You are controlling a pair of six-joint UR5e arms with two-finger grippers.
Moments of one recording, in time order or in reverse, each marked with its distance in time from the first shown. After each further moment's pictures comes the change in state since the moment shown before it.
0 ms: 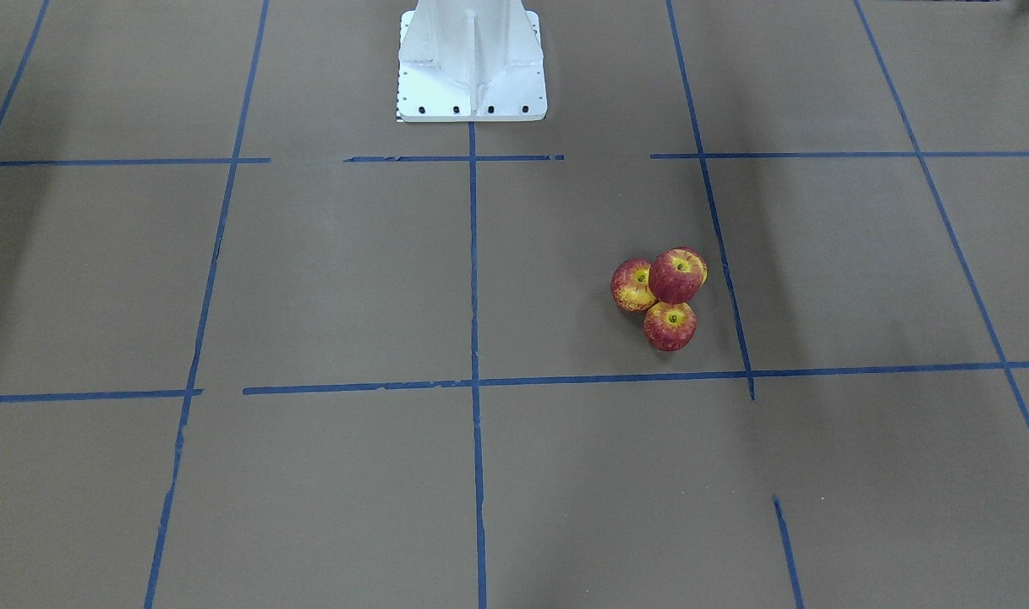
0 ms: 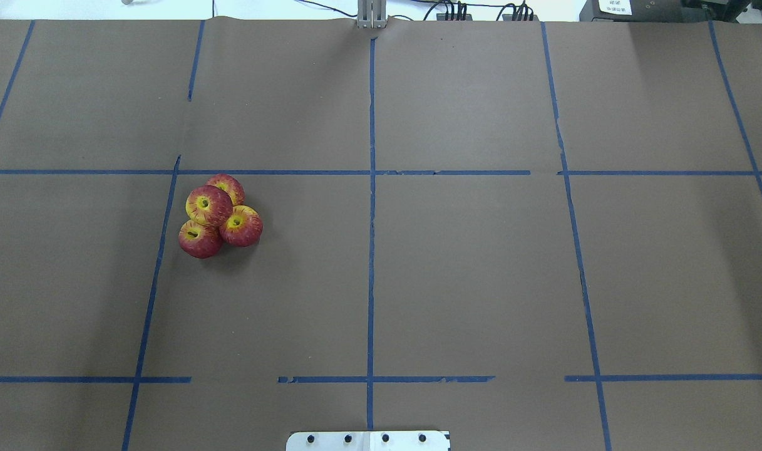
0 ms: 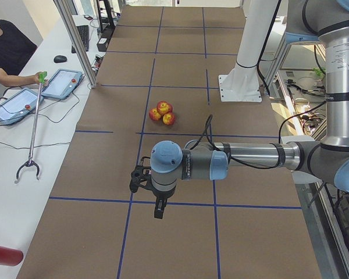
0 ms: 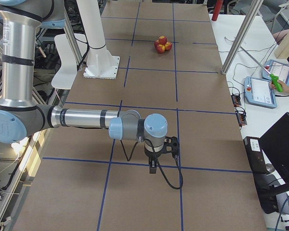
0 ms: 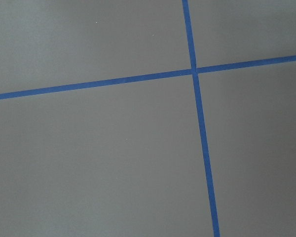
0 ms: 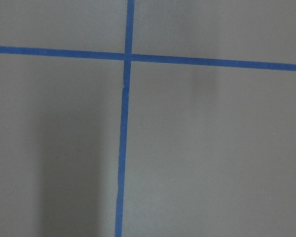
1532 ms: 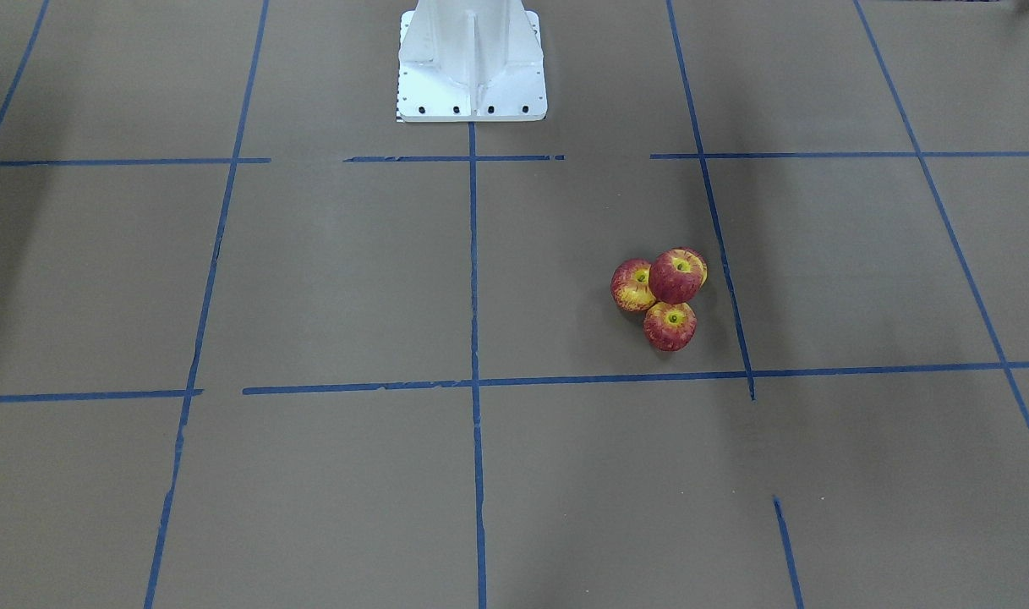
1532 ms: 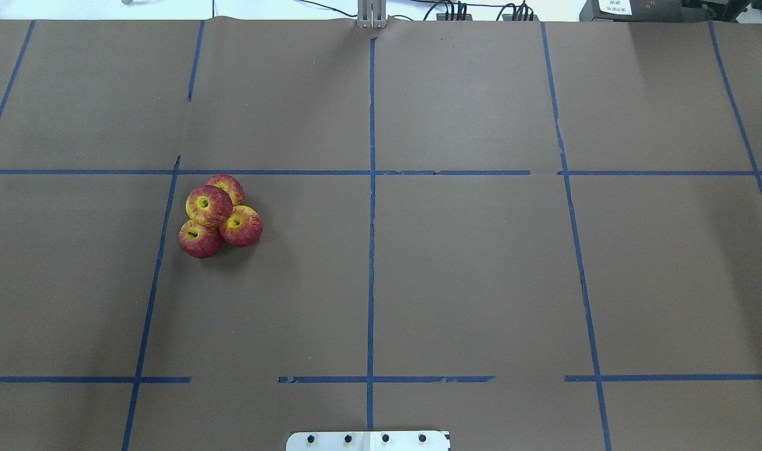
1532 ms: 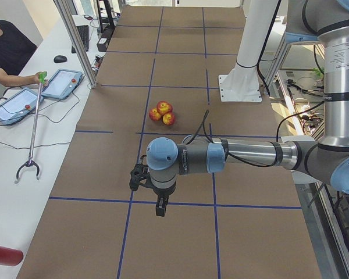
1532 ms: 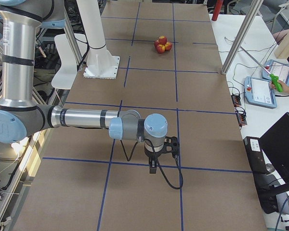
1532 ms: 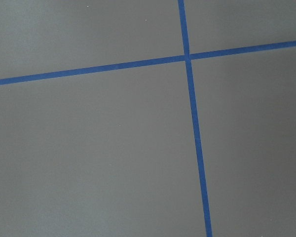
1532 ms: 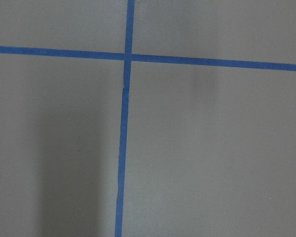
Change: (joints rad) left arm 0.001 -0.012 -0.018 0.066 -0.004 0.058; right arm 0.000 0.000 0.000 0.000 0.000 0.000
